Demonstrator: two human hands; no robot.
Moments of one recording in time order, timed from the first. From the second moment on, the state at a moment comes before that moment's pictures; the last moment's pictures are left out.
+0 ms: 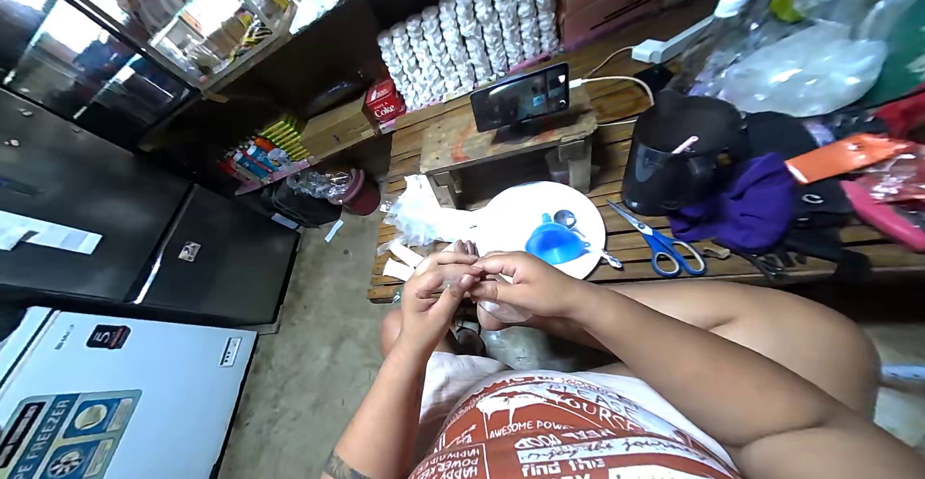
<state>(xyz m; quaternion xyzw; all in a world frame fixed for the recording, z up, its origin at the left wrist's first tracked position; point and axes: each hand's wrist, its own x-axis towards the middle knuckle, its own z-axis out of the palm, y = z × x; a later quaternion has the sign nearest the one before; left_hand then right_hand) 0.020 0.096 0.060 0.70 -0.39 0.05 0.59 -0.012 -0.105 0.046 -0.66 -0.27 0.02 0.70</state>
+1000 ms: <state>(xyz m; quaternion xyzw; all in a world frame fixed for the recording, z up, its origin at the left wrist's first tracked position) 0.020 0.097 0.067 0.69 -0.35 0.04 0.63 -0.003 -0.115 0.044 -0.68 -0.23 0.05 0.69</state>
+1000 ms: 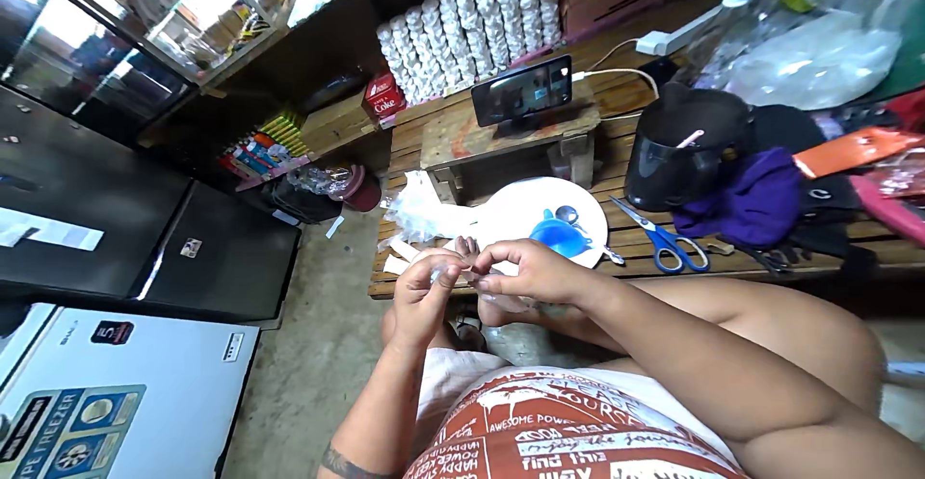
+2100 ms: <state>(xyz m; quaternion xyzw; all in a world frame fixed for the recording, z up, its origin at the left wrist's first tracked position) -0.017 0.052 0.029 0.67 -0.29 -0.11 0.67 -0.023 -0.111 0.060 -0.63 -0.13 -0.09 0.76</state>
